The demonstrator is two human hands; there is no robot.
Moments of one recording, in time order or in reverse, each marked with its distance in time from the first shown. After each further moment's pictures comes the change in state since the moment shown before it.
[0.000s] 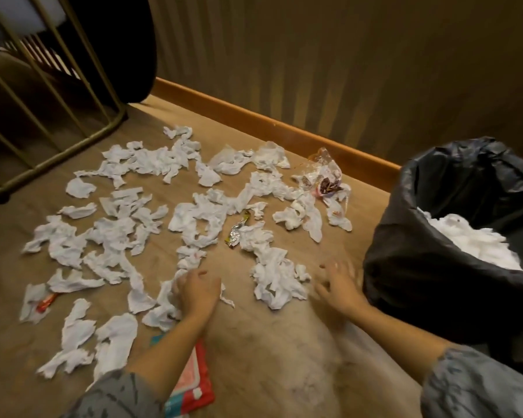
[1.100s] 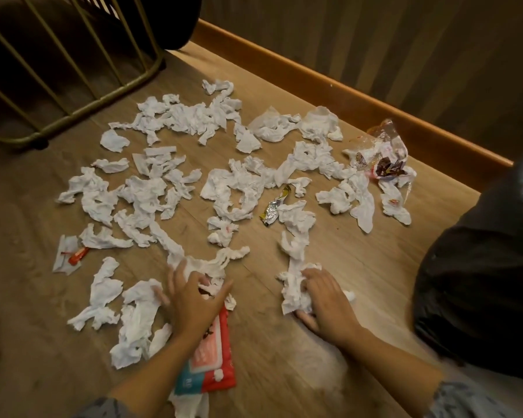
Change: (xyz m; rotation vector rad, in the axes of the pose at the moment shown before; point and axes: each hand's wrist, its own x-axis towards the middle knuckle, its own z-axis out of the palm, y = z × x) left_hand -0.003 -0.094 -0.008 0.296 0.163 0.124; right_hand 0.003 -0.042 0.097 0.079 0.245 -0.809
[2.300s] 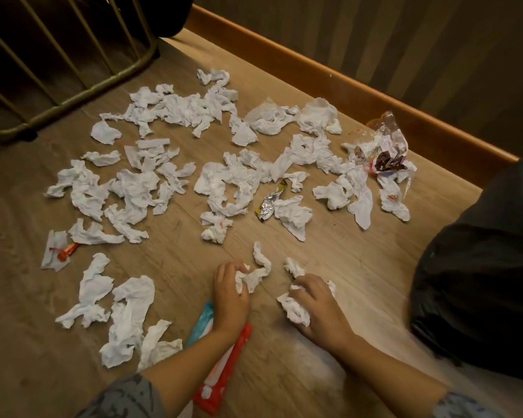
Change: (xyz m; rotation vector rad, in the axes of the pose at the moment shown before) left_hand -0.026 0.074 0.024 -0.595 0.051 0.230; right_hand -0.013 -0.001 0.014 0.043 0.016 -0.038
